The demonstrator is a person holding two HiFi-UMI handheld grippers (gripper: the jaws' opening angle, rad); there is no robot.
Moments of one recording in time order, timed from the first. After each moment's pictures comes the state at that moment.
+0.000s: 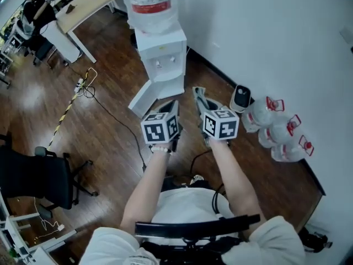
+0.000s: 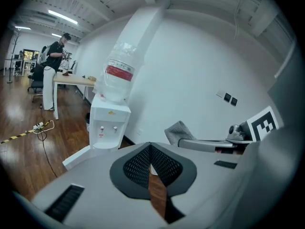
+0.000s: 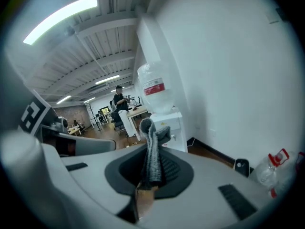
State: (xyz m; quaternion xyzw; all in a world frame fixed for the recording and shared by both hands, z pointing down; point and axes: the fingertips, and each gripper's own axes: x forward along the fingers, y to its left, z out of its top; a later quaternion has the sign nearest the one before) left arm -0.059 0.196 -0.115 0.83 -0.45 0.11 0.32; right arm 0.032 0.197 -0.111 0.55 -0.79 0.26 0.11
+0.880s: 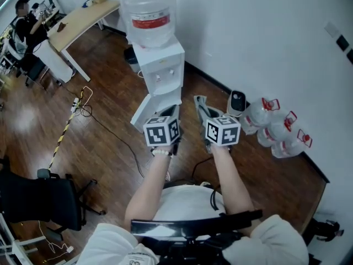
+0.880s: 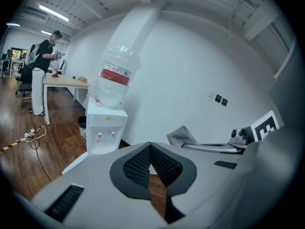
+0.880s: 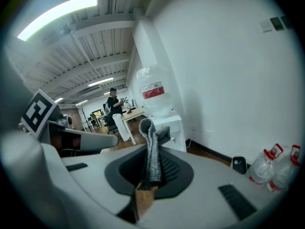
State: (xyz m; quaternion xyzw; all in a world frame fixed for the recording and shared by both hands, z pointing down) left arm -0.094 0.170 -0.142 0.86 -0.40 0.12 0.30; right arm -0.002 0.195 -0.132 0.59 -0.76 0.26 0.09
